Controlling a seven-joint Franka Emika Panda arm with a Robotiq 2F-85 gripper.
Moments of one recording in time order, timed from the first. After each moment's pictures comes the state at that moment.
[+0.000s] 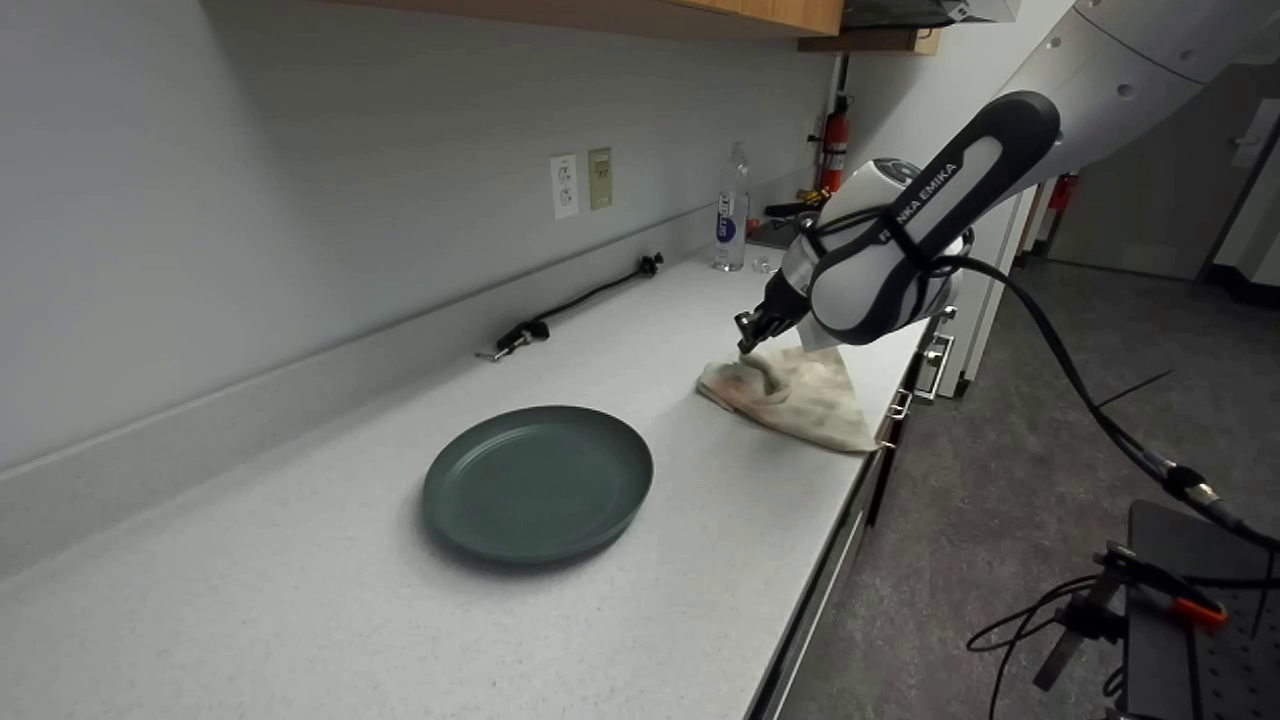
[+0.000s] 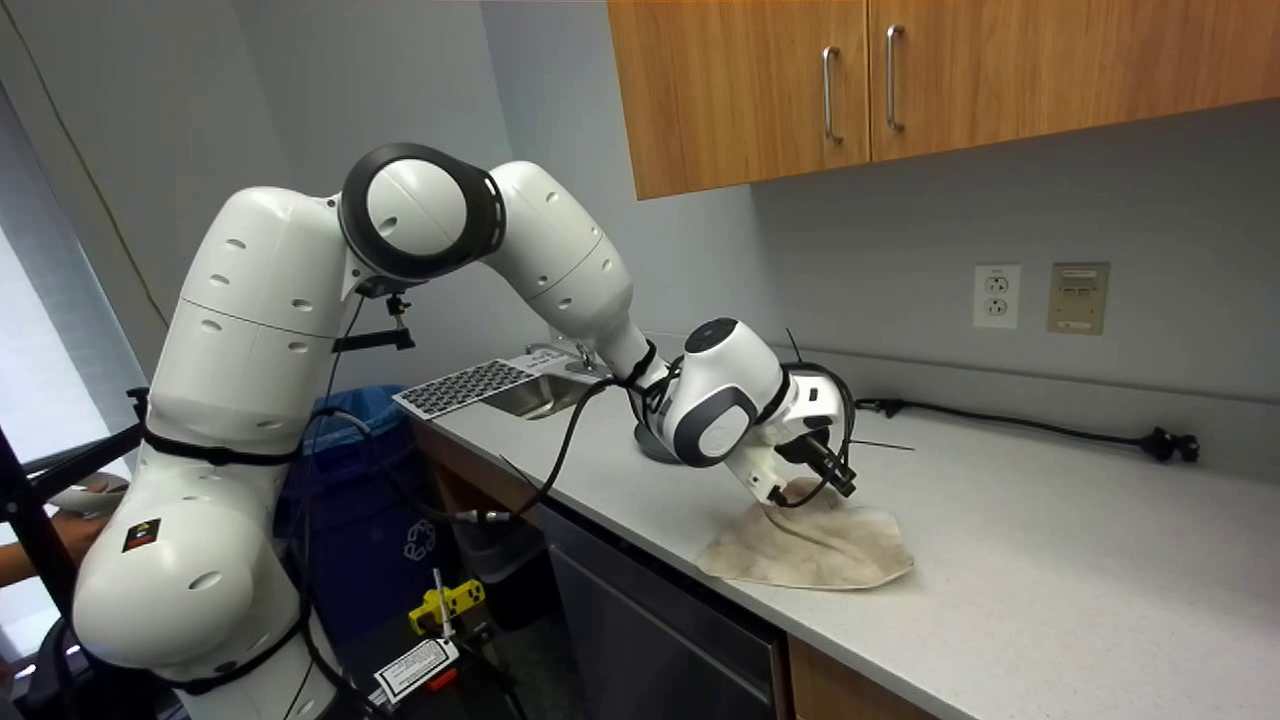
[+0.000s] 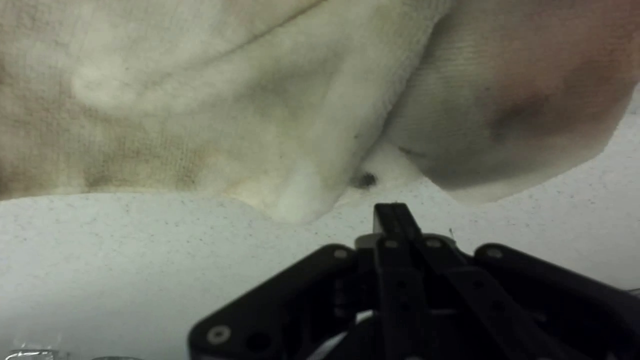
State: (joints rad) arm -0.05 0.57 -0.11 -2.05 0.13 3.22 0.08
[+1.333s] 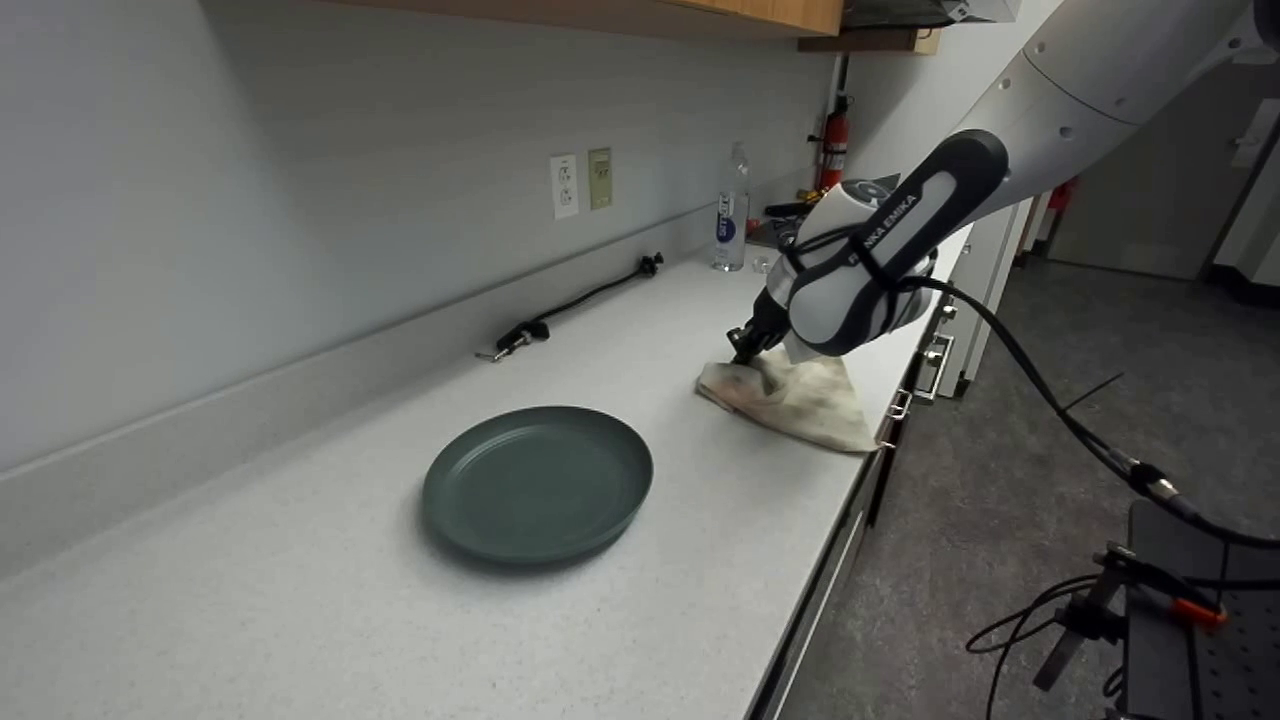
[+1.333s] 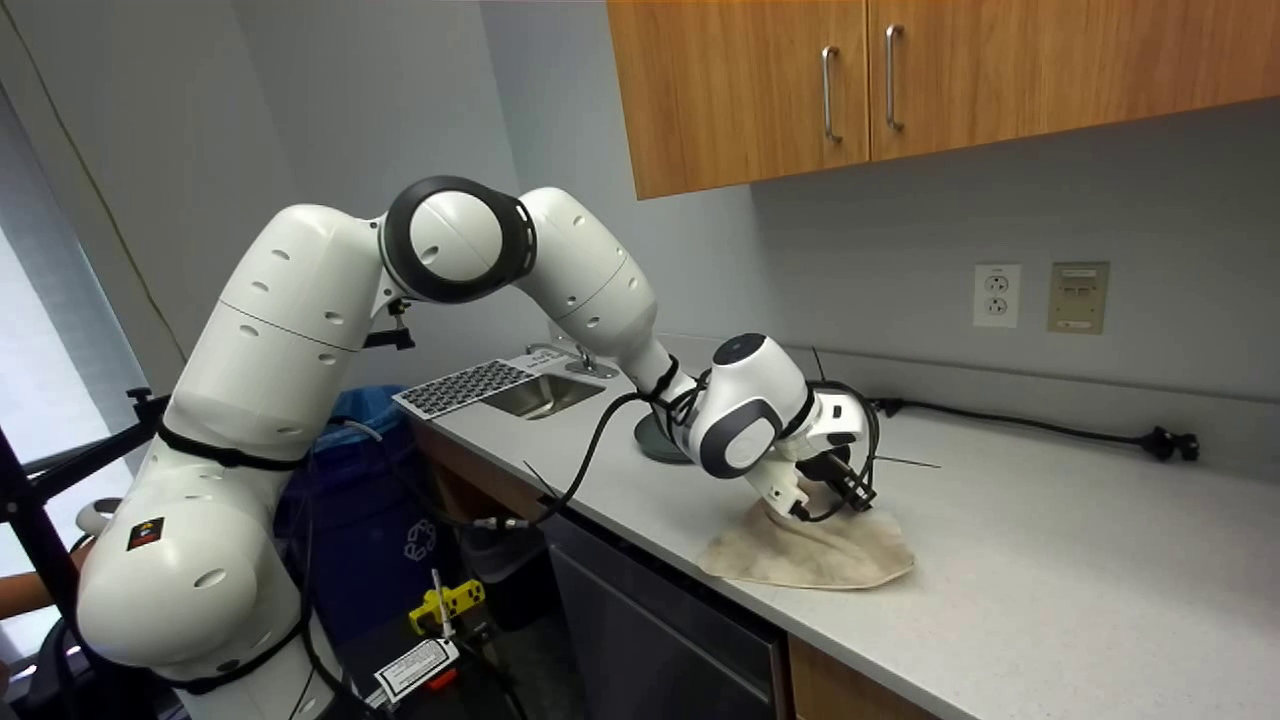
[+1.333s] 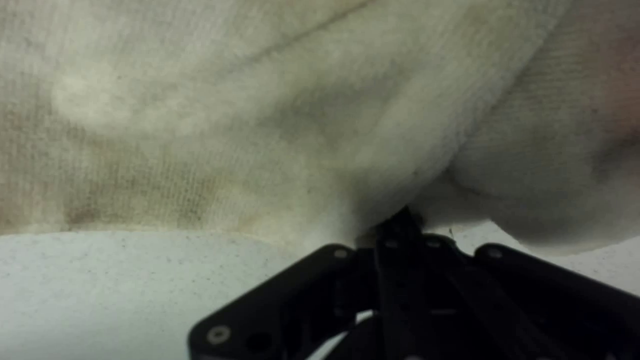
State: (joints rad) arm -0.03 0.69 -0.15 -1.92 0.13 3.14 0.08
